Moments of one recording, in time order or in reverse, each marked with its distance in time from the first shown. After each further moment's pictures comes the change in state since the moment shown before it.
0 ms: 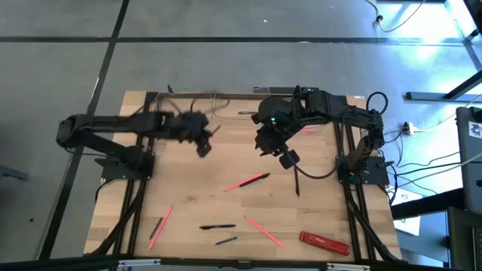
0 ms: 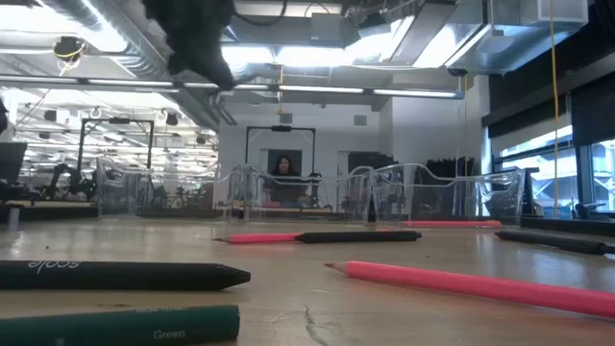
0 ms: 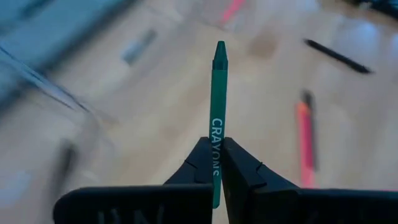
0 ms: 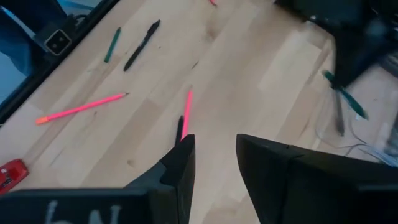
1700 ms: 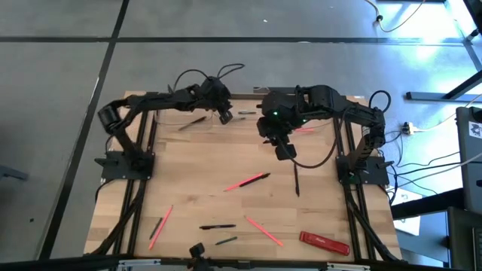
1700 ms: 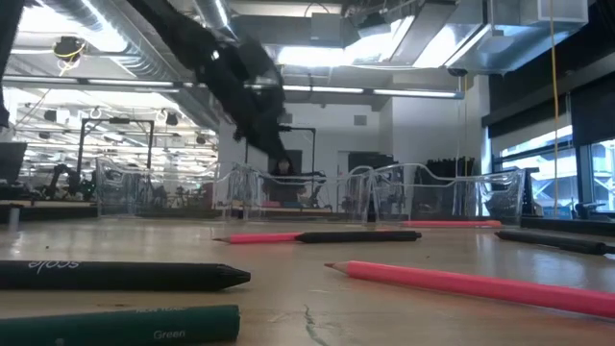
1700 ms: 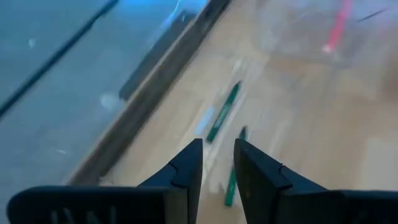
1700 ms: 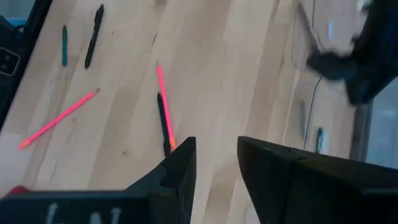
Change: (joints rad) left arm 0.447 0.490 0.072 0.497 0.252 0.473; right arm -0.043 -0.019 0.000 -0.083 0.150 0.265
